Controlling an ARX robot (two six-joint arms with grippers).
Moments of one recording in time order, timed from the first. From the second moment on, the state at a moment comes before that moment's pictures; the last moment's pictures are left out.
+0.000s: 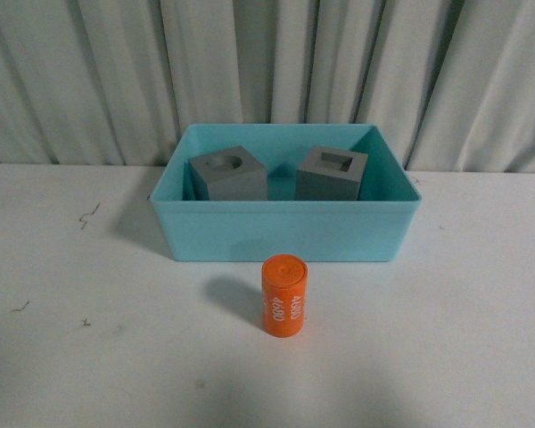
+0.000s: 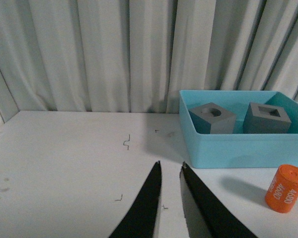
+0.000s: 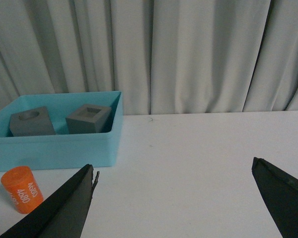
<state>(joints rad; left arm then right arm) 0.00 0.01 0.01 0.00 0.00 -0.01 0.00 0.00 0.01 0.00 0.00 0.00</state>
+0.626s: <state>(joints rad) 0.00 0.01 0.01 0.00 0.00 -0.01 0.00 0.00 0.01 0.00 0.00 0.00</state>
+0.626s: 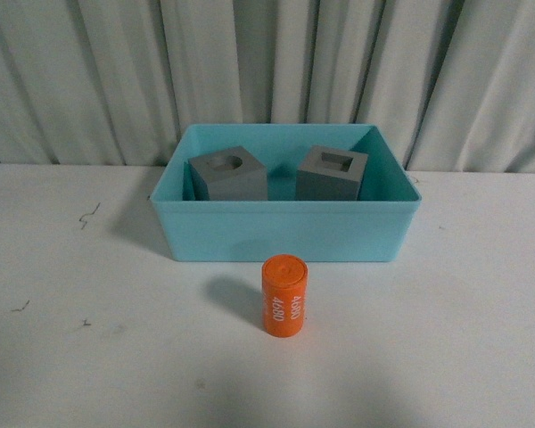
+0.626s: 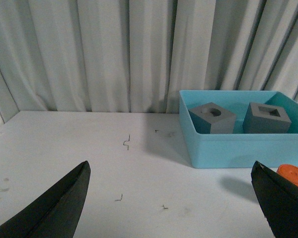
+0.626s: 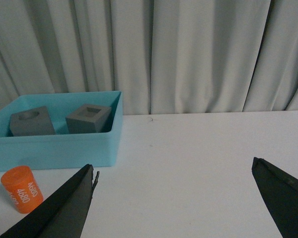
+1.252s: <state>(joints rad) 0.00 0.01 0.01 0.00 0.00 -0.01 -0.03 0.76 0.20 0.11 -0.18 -0.14</state>
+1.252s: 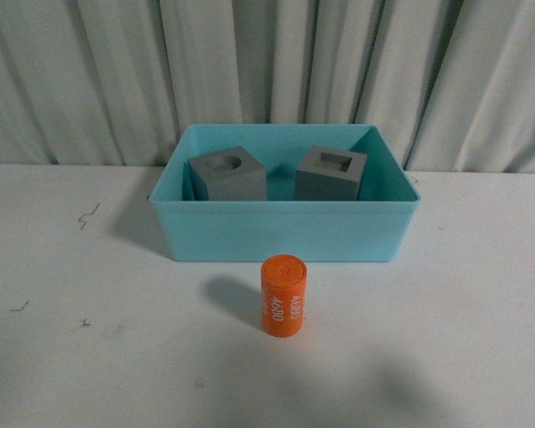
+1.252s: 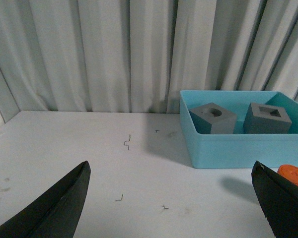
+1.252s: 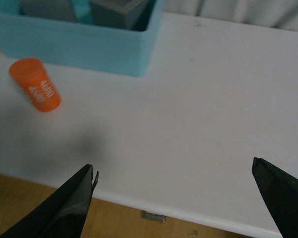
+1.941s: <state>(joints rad) 0.00 0.01 0.01 0.00 0.00 -0.01 0.28 1.77 0.61 0.51 -0.35 -0.27</state>
